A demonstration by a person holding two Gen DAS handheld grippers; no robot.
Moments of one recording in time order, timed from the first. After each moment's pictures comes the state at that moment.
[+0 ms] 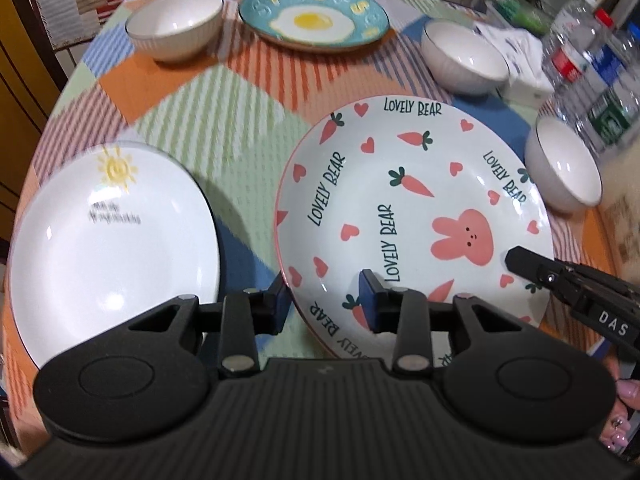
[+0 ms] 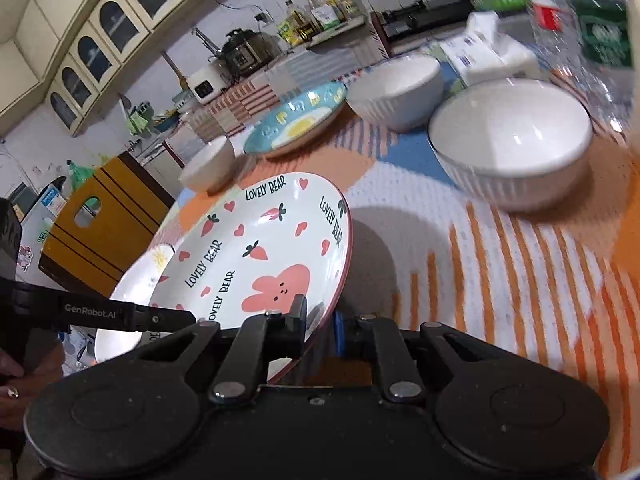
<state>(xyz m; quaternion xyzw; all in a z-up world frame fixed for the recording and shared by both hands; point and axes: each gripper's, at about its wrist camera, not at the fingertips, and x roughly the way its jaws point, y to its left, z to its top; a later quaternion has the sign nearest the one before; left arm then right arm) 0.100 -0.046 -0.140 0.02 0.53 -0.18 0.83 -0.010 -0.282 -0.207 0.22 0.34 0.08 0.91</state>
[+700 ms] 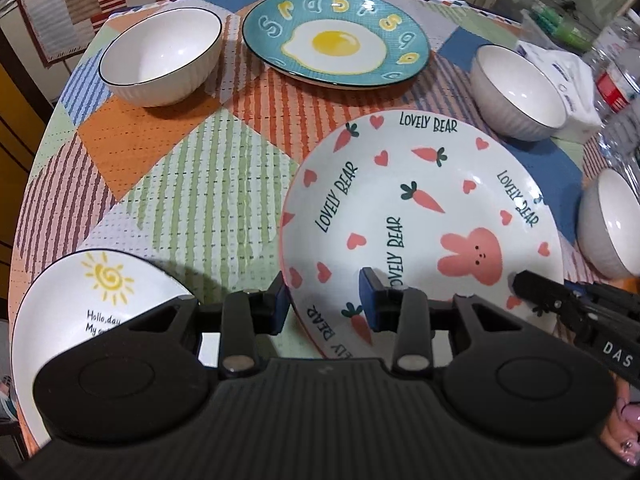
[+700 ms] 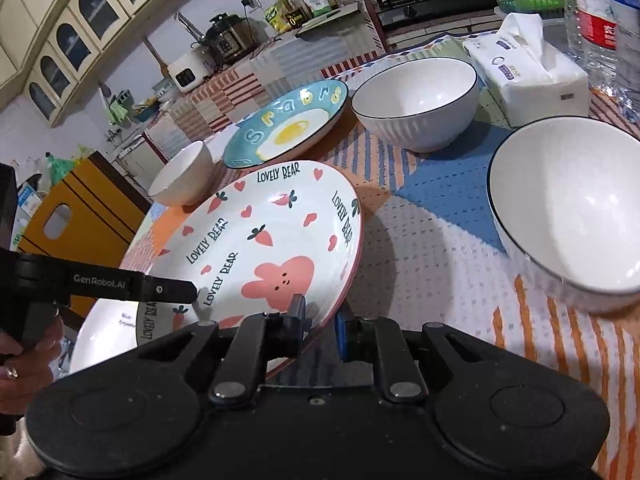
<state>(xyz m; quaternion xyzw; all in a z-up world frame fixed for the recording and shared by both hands) 0.193 -0.059 -0.162 0.04 0.54 -0.17 0.82 0.070 -0.268 -0.211 0.21 0.38 0.06 0.90</state>
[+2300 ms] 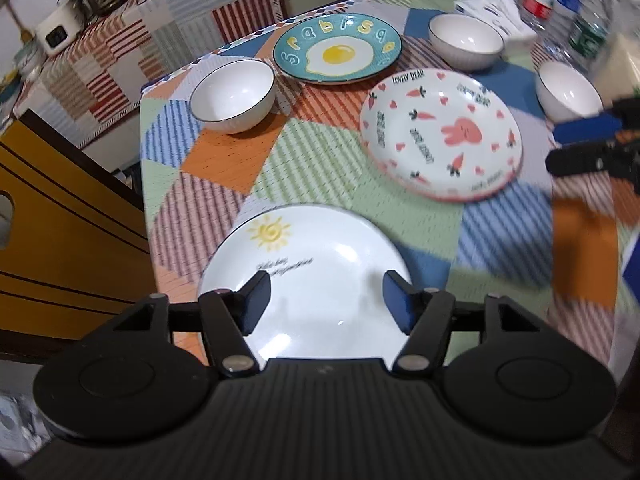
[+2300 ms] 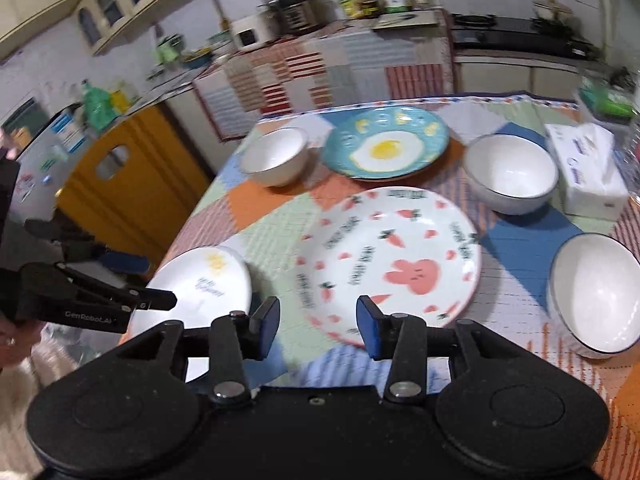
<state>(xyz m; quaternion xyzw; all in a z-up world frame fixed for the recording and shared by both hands) 0.107 0.053 -0.061 0.22 0.49 -0.24 0.81 0.041 -0.177 -0.095 0.09 0.41 0.13 0.90</state>
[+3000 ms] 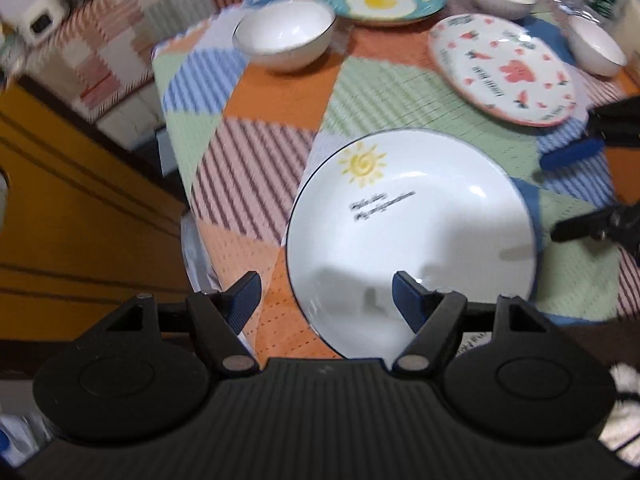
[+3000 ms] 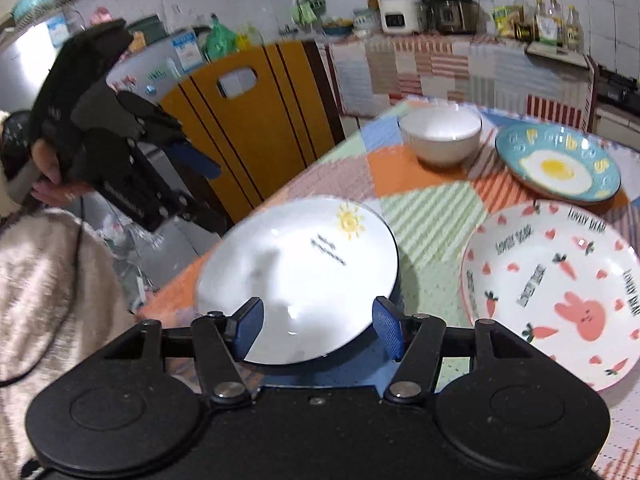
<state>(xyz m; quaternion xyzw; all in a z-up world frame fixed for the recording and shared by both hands) 0.165 0.149 -0.113 0.22 0.52 -0.26 0.78 0.062 -0.074 -0.167 0.00 0.40 0.27 0.88</state>
